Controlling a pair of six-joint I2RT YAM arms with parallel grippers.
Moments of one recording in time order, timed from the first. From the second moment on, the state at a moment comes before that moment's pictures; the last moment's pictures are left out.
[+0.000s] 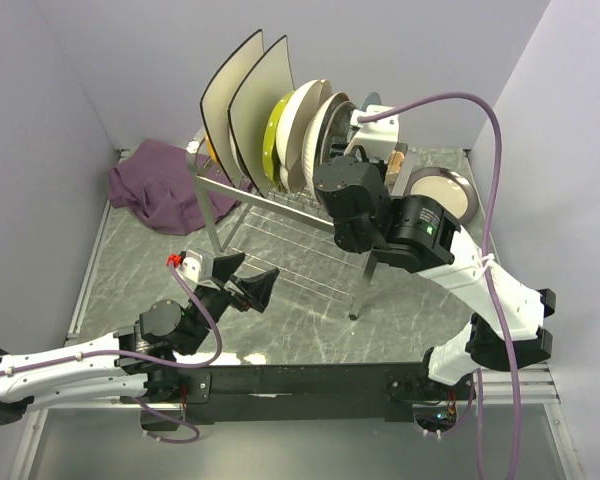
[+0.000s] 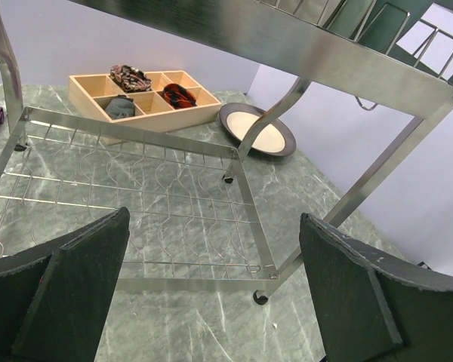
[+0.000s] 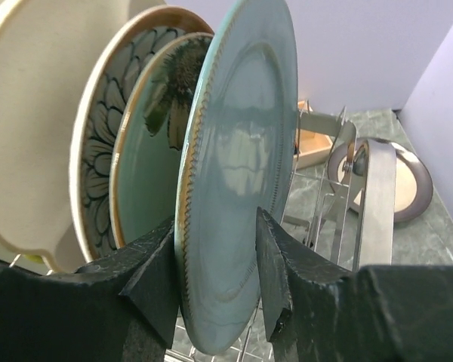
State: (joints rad) left arm -1.30 0.56 0.48 0.28 -0.72 -0.29; right arm 1.16 1.51 2.08 -0.94 1.25 0.40
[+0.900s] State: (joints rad) left arm -1.30 0.58 0.48 0.28 -0.72 -0.28; right arm 1.14 1.53 2.06 -0.96 1.23 0.41
